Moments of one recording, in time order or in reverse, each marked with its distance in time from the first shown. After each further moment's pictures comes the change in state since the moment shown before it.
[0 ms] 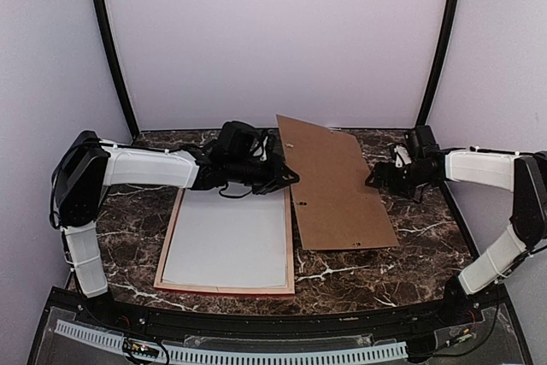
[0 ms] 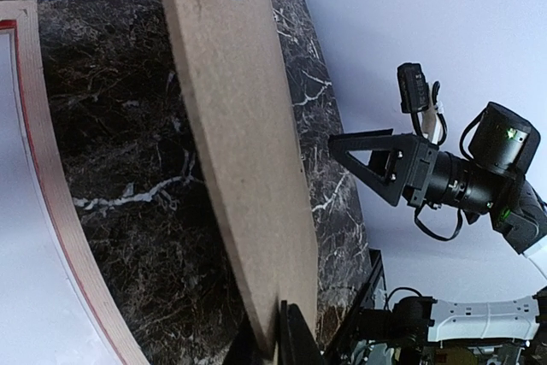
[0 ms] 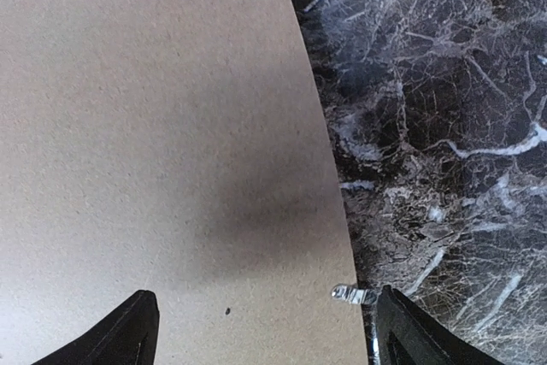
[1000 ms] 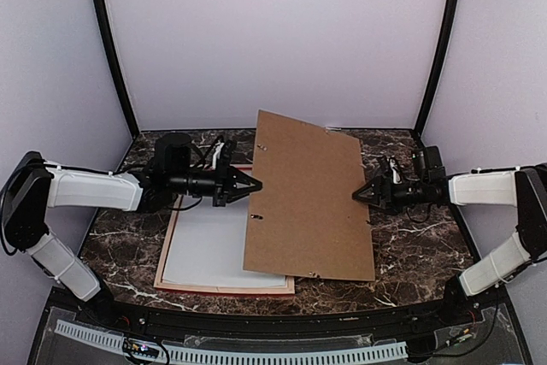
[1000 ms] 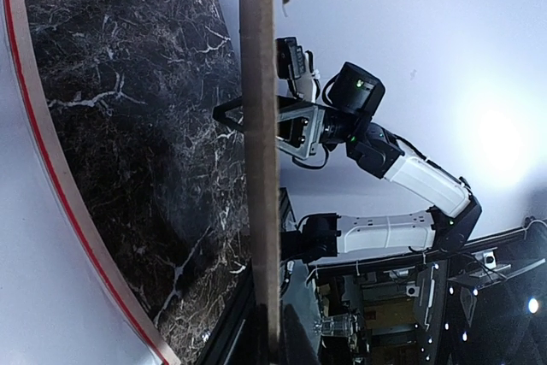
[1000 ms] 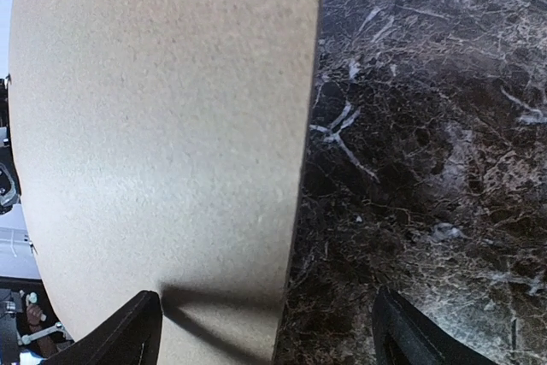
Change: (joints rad) left arm 0.143 -0.382 -0.501 0.334 0.377 -0.128; right arm -0.014 -0.082 -0.241 0.275 -0.521 -0.003
